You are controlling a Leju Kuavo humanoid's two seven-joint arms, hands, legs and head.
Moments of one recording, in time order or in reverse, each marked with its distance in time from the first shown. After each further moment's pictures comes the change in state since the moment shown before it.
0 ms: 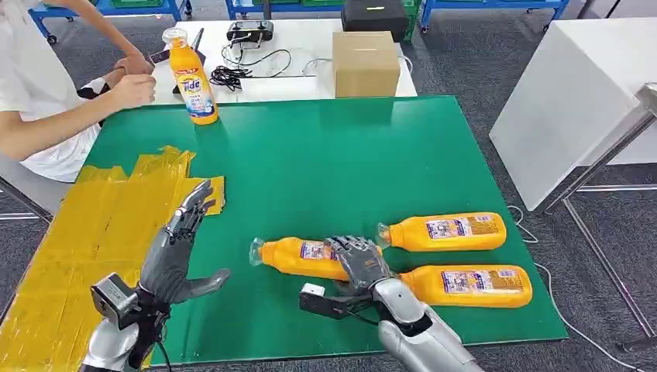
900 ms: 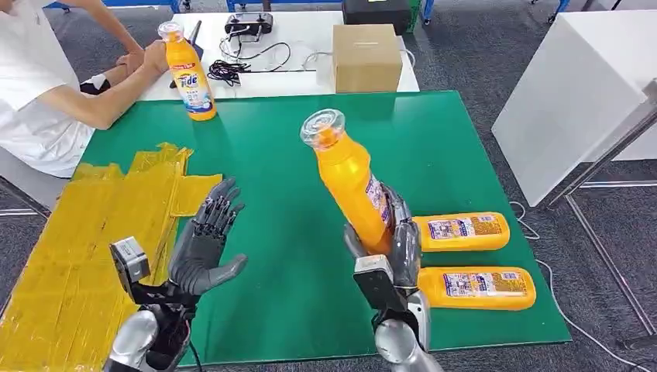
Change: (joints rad) left arm -0.045 -0.041 -0.130 0.061 0.377 0.025 0.219; right arm 0.204 0.201 -0.275 -0.381 -0.503 -0.419 -0.470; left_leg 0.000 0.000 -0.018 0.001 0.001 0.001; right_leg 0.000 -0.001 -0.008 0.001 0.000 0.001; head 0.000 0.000
